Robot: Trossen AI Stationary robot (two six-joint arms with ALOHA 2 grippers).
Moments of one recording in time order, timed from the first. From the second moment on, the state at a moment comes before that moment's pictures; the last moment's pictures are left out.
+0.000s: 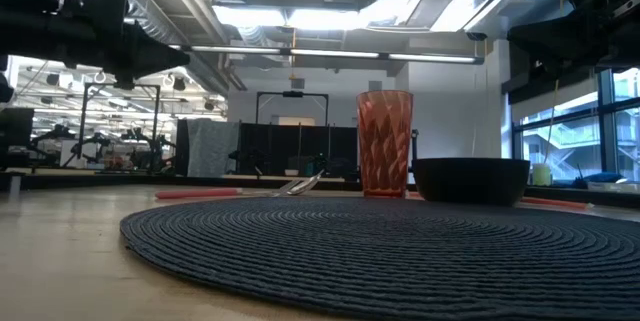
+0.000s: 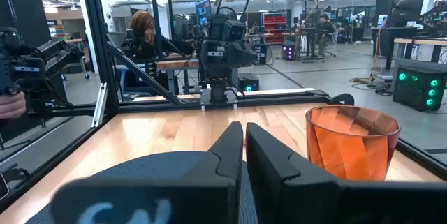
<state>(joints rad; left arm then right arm) 0.13 0.24 0.01 0.27 -0.35 -0.14 -0.01 0.00 0.01 0.10 0.04 0.04</state>
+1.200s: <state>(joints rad) 0.13 0.25 0.01 0.32 -0.37 -0.07 -0.01 0.00 0.01 0.10 0.04 0.04</state>
